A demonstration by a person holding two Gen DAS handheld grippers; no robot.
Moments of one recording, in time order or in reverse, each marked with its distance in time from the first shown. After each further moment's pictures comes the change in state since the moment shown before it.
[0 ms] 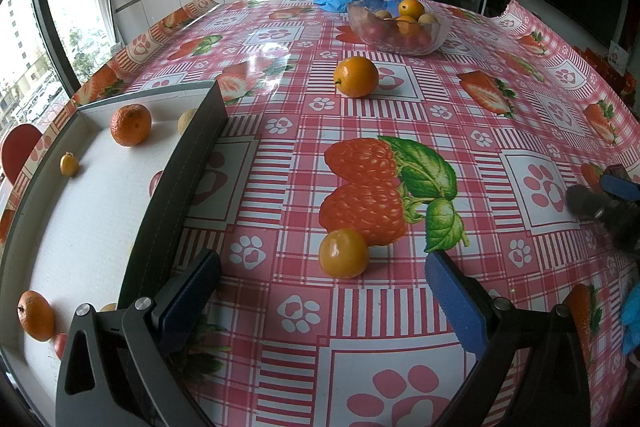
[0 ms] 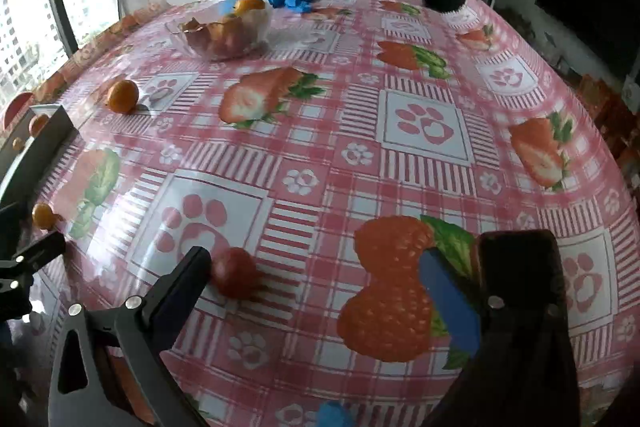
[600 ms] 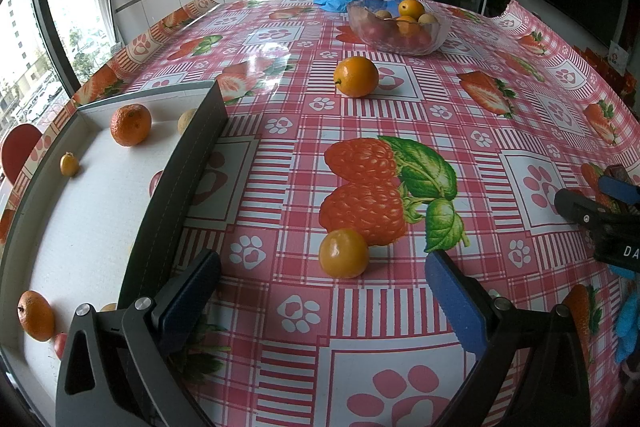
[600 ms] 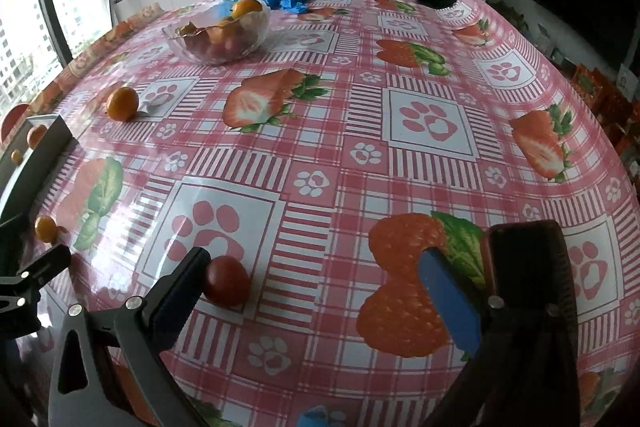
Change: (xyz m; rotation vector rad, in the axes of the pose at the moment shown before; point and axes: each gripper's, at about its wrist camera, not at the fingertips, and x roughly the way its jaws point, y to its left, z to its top) left arm 0.000 0.000 0.000 0.000 0.000 0.000; right arm -0.001 0.005 -0.001 0.025 -0.003 -0.021
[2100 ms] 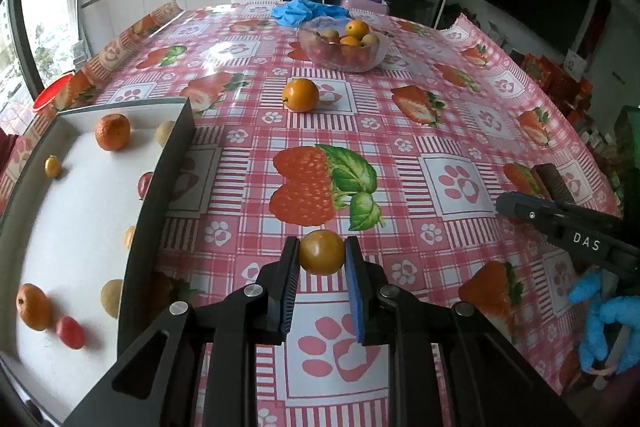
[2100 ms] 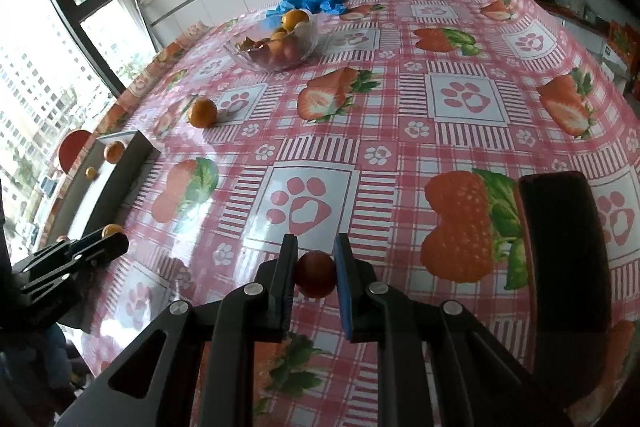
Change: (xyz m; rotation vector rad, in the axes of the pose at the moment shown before) left arm -0.050 0.000 -0.001 0.012 -0.005 -0.198; right arm -0.046 0.004 -0.013 0.098 0.022 0.256
